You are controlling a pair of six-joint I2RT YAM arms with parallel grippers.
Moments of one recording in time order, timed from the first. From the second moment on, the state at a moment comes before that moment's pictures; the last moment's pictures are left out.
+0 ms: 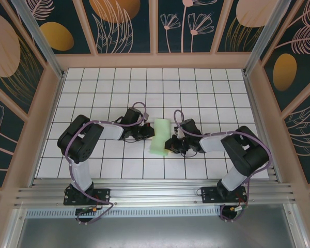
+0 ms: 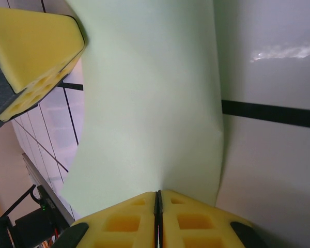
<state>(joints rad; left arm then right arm) -0.57 1.90 0.87 0.16 0.54 -0.80 0.60 1.62 0.54 0.16 -0.58 0.90</state>
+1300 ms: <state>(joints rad) -0.57 1.90 0.87 0.15 0.54 -0.79 0.67 1.54 0.47 0.14 -0.55 0.93</state>
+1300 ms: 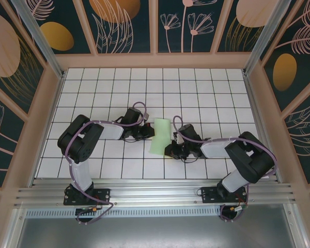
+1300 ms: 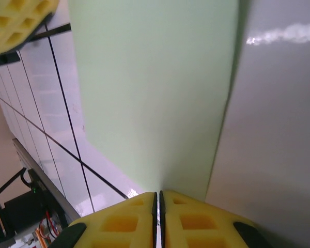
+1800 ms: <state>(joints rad) -0.57 1.91 0.88 0.14 0.54 -0.79 0.58 1.53 0.65 0.04 -0.52 0.86</state>
